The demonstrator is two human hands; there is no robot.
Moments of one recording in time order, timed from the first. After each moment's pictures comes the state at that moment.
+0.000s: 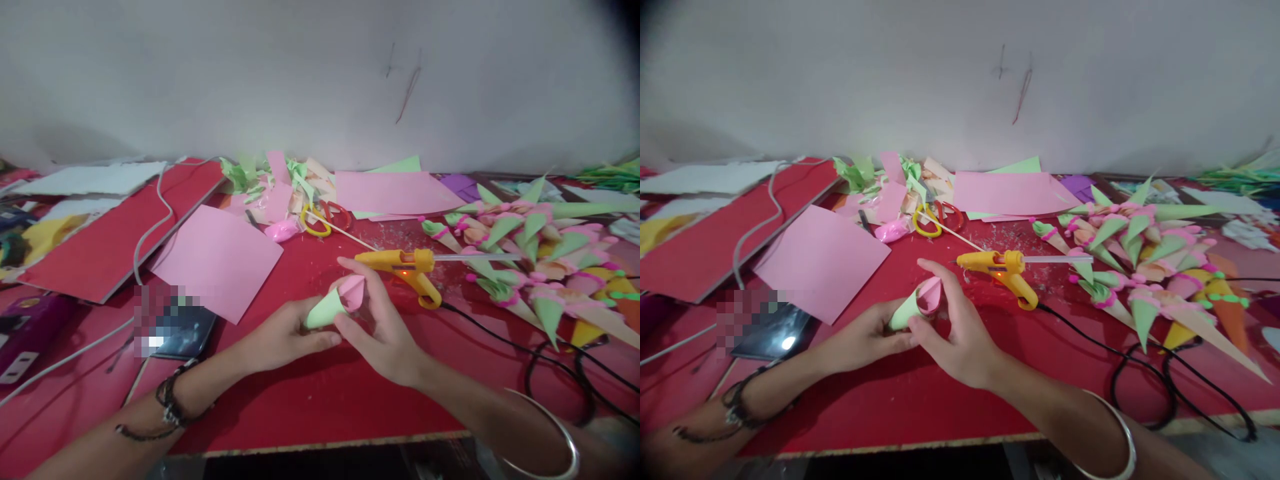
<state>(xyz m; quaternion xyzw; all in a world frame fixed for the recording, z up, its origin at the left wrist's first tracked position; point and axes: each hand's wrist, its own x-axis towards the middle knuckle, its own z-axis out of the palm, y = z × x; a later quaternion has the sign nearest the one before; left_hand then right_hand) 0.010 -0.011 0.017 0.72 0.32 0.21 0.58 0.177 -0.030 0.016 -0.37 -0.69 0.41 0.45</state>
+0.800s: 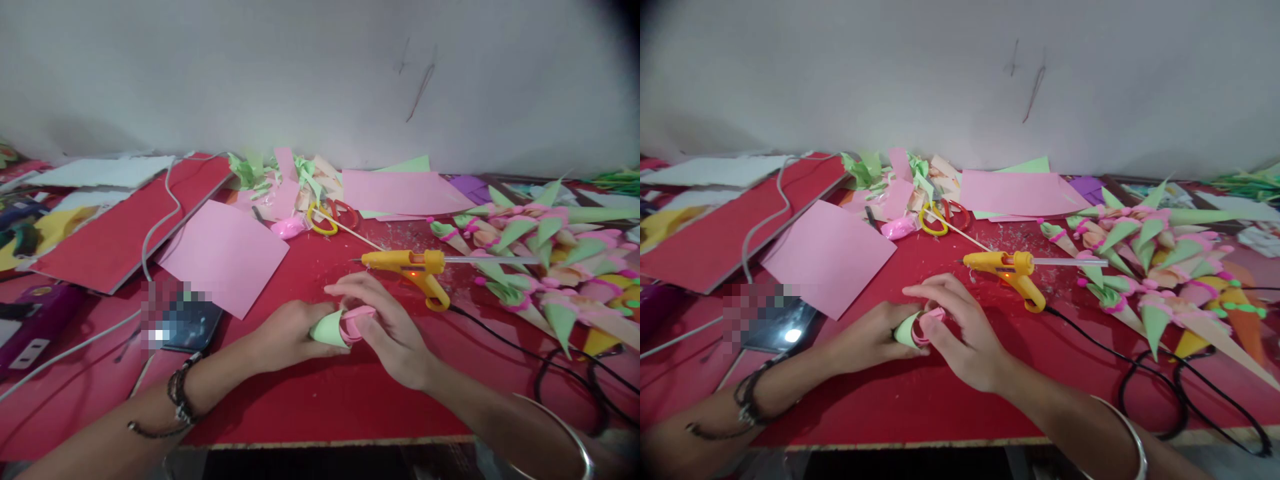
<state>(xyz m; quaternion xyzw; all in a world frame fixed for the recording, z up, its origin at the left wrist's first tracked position) 0.009 -0.011 0.012 0.84 0.33 0.16 0.39 0.182 -0.025 0.020 -0.34 -0.74 0.39 0.42</state>
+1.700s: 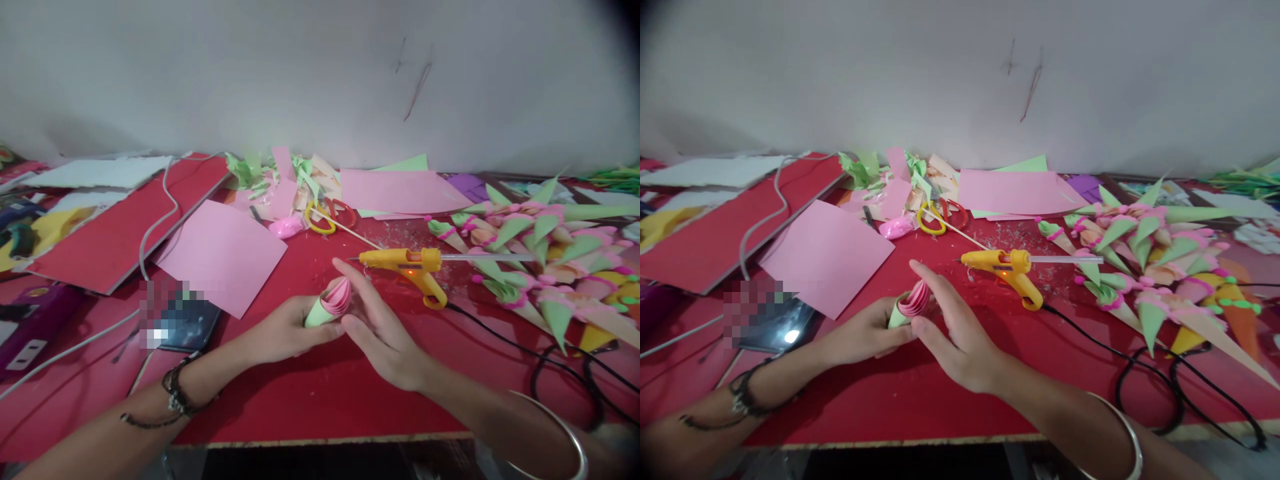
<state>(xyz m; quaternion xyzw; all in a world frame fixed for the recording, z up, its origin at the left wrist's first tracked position) 0.011 -0.011 0.018 0.67 0.33 0.20 0.63 0.179 -0.030 0.016 -0.34 -0.72 0.46 0.39</state>
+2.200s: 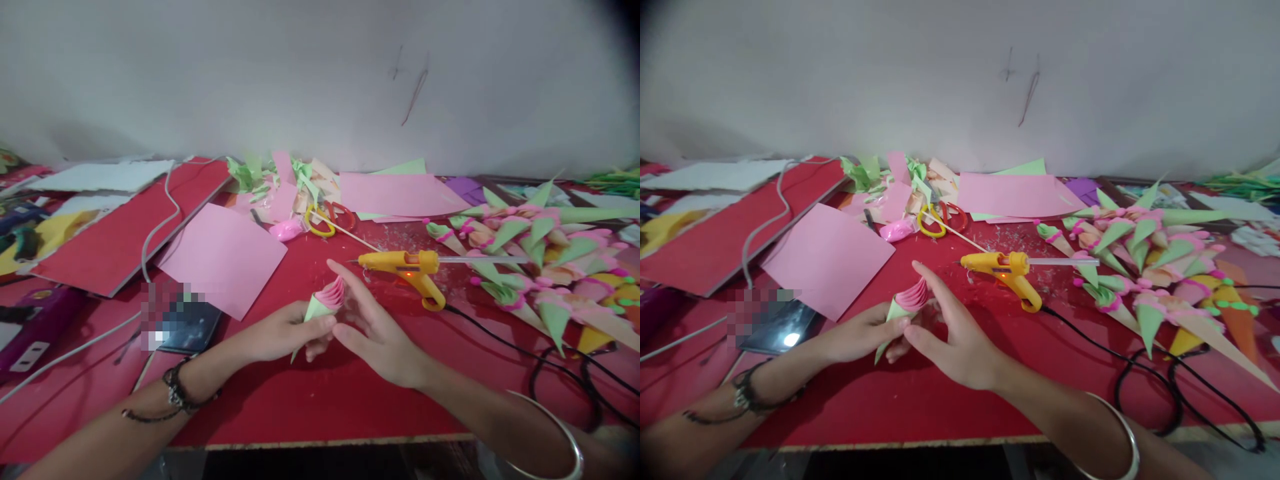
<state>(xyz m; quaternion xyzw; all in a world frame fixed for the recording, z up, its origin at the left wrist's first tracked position) 0.006 -0.009 0.012 0.63 0.27 0.20 0.70 0.177 -0.030 0.016 -0.34 -0.66 0.56 0.37</state>
